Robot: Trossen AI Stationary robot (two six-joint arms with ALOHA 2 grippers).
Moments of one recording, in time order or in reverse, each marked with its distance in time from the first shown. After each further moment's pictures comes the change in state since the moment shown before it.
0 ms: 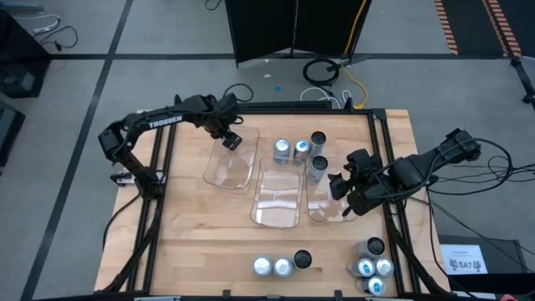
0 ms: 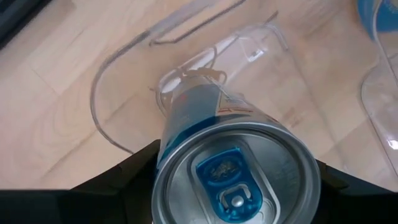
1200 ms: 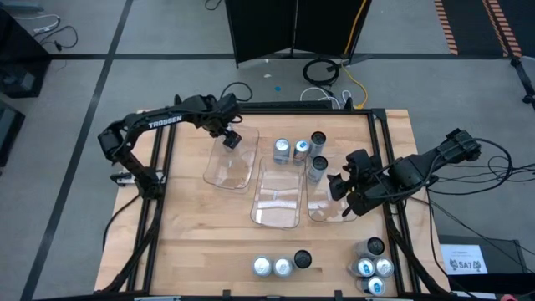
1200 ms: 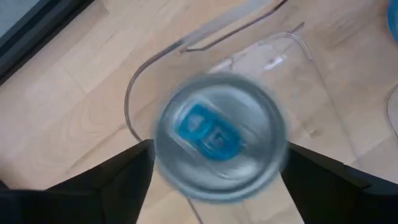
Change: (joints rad) left arm 0.000 -0.002 0.000 0.002 -0.078 -0.031; right arm 0.000 0.000 0.000 0.019 -0.006 -0.007
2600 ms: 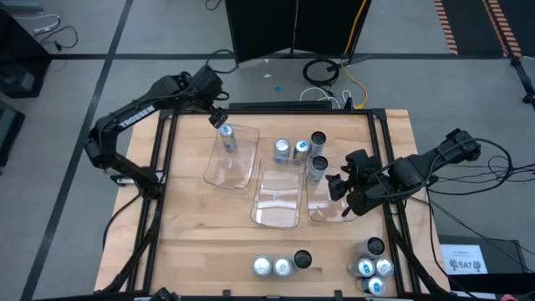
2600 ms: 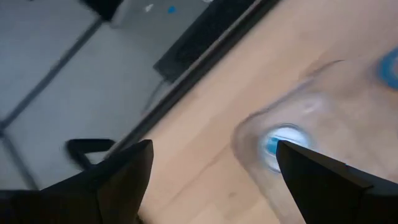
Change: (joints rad) left arm 0.081 -0.150 0.254 -0.152 -0.157 0.263; right arm 0.000 0.000 0.000 0.029 0.006 0.005
